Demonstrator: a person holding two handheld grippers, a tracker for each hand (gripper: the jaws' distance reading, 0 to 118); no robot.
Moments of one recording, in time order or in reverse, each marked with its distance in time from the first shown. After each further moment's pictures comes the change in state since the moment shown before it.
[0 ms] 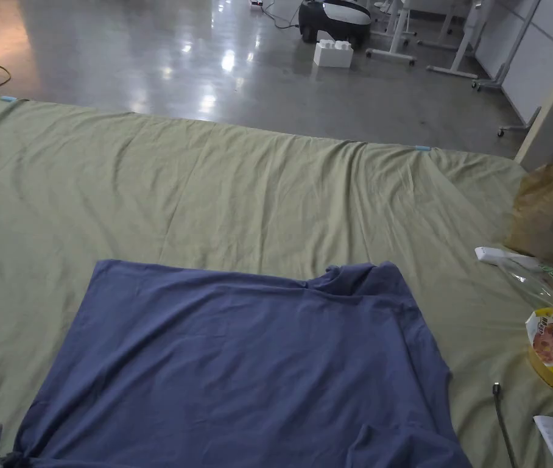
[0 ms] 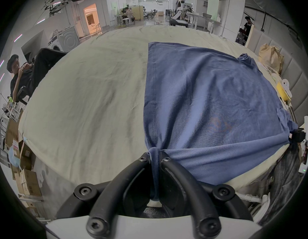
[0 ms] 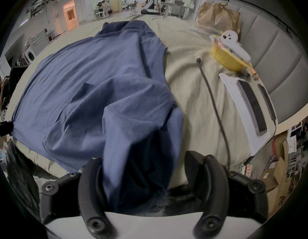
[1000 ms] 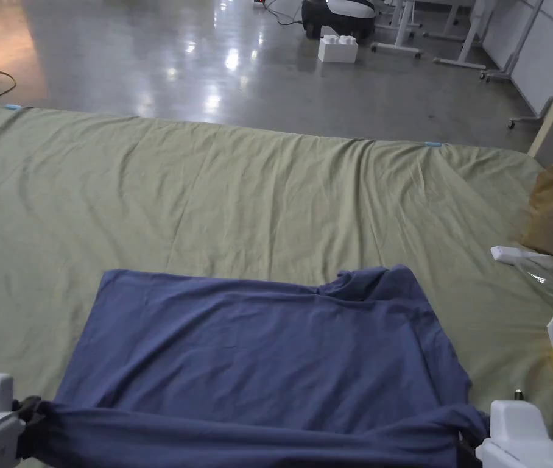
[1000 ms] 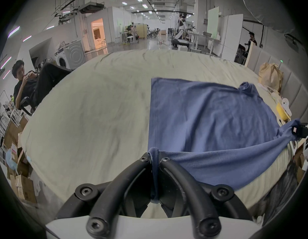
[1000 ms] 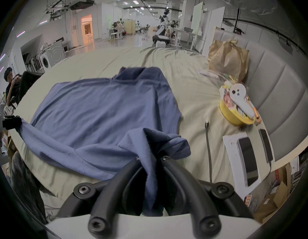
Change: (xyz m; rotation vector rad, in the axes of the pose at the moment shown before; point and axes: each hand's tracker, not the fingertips) left arm 0.001 0.069 0.010 0.200 0.019 0.026; right arm -0.019 0.087 0.020 0.291 -0.038 0.123
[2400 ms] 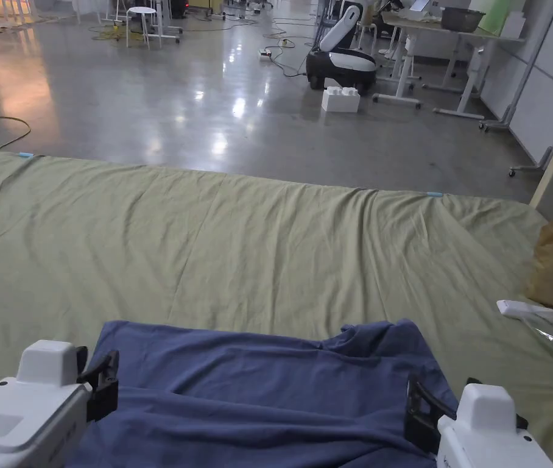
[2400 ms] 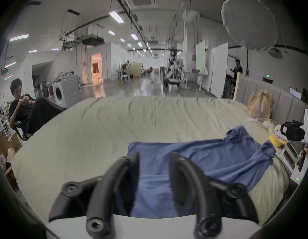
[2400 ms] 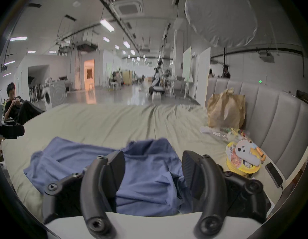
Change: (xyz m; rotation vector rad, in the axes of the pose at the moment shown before) left arm 0.063 0.063 0.007 0.422 -0.053 -0.014; right arm -0.056 0.047 -0.002 0.548 -0.064 -0.058
